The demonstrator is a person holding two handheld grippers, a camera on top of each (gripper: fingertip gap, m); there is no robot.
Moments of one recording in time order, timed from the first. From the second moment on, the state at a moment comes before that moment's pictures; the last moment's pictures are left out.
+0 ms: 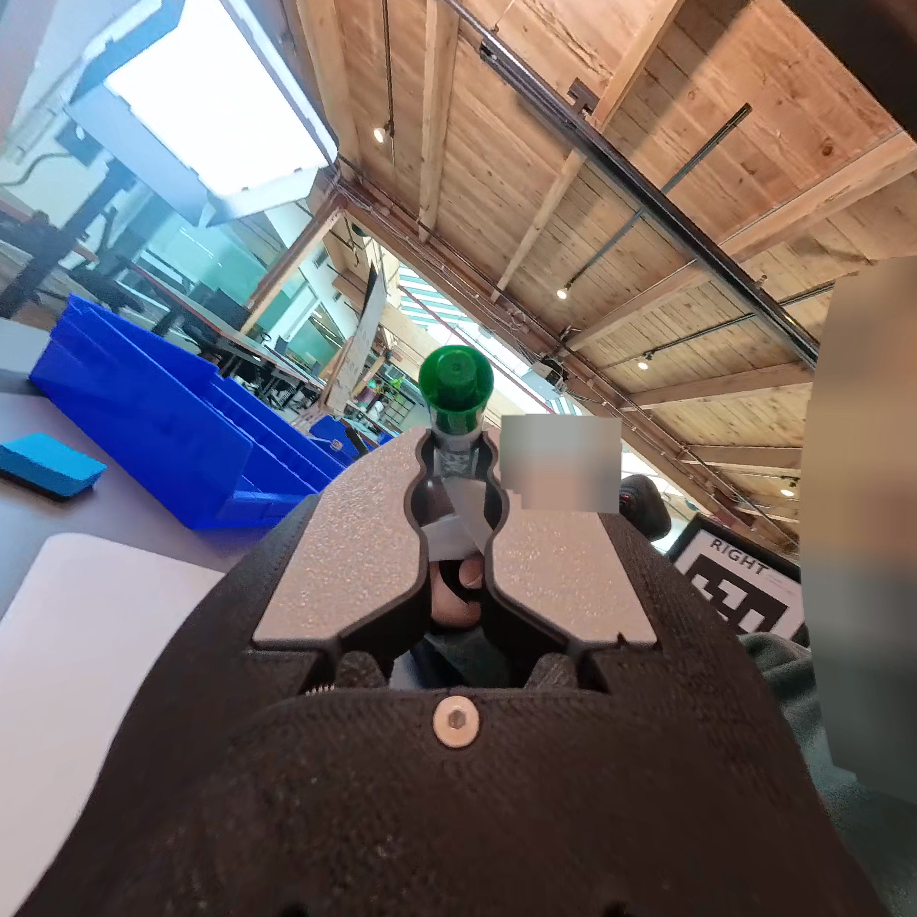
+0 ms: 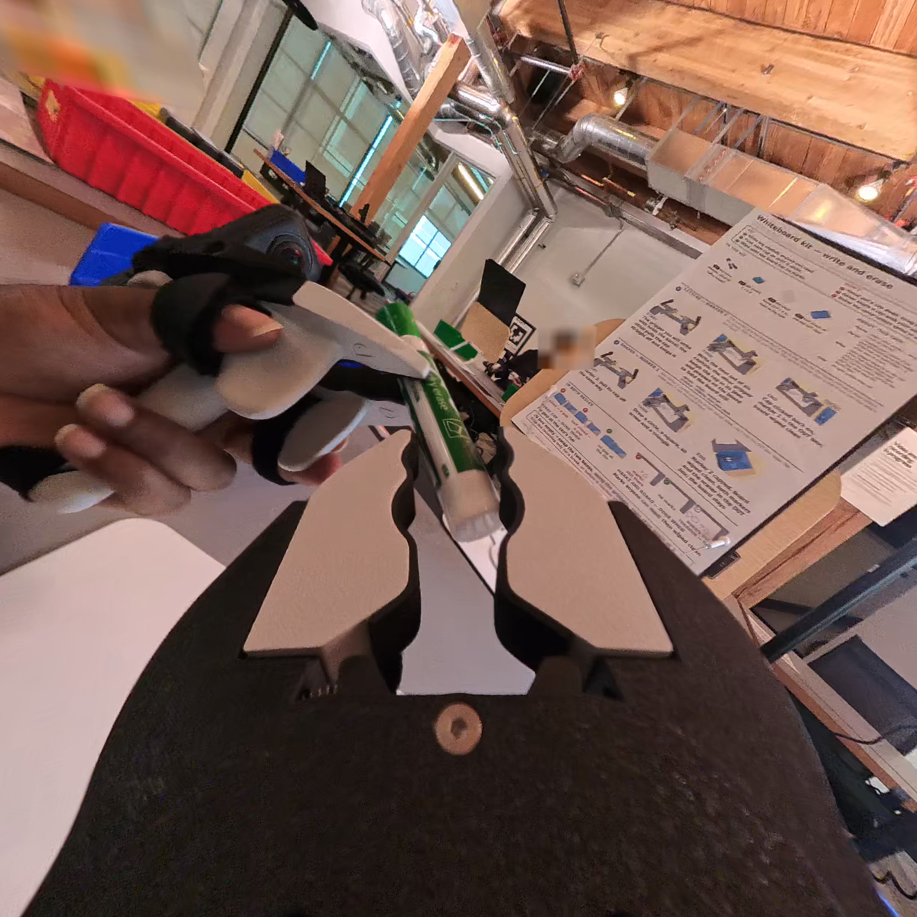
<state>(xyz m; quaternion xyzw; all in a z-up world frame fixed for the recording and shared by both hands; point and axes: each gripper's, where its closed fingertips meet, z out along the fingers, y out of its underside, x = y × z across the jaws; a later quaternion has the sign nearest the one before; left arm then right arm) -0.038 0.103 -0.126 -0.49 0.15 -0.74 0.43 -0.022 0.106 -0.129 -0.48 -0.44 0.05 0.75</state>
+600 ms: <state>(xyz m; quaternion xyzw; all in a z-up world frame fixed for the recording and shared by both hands) -0.004 0.065 -0.153 -0.50 0.19 -0.79 0.29 -0.042 0.083 -0.167 -0.43 -0.54 0.06 0.72</state>
